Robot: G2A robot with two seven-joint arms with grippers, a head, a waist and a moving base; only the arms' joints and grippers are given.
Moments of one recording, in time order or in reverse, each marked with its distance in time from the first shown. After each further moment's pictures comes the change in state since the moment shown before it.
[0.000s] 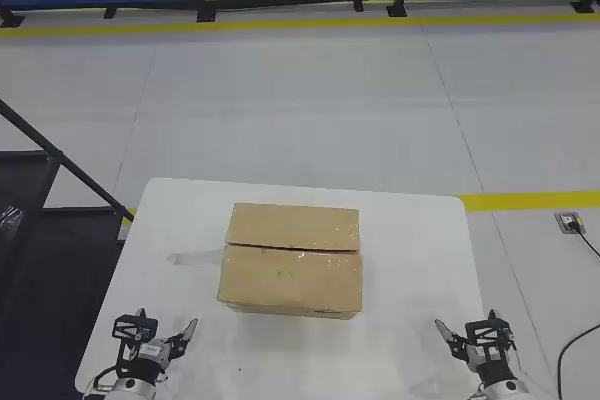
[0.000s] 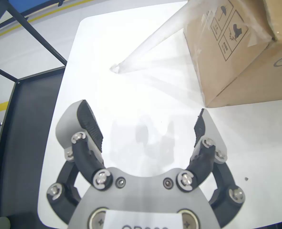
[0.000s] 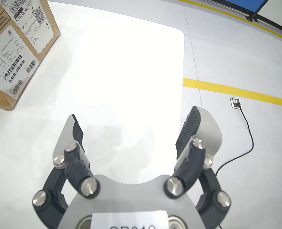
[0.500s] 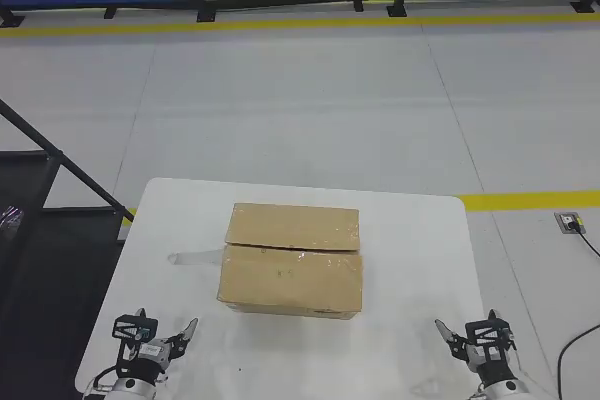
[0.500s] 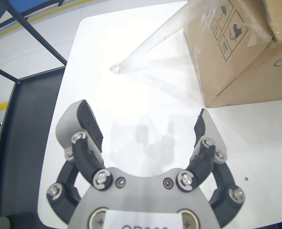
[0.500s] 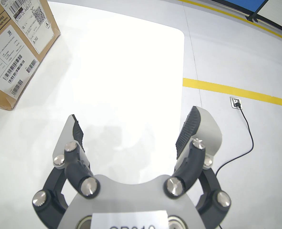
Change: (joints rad) left arm 0.000 0.000 0.000 0.000 0.000 0.000 0.000; right arm 0.000 0.000 0.000 0.000 0.000 0.000 0.000
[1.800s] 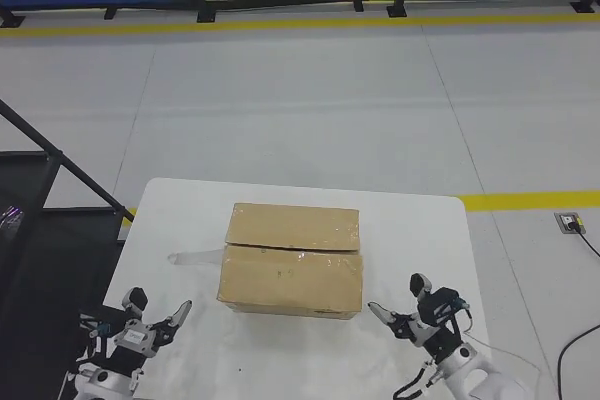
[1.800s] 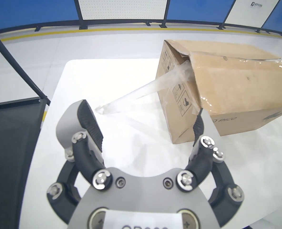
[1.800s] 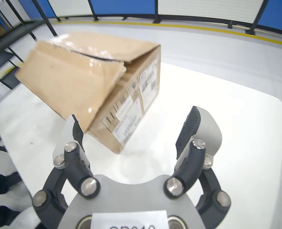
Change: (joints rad) left arm -0.020 0.002 -0.119 -0.061 -0.277 -0.272 0.083; right arm 0.224 -0.019 -0.171 -0.069 0.264 -0.343 0.065
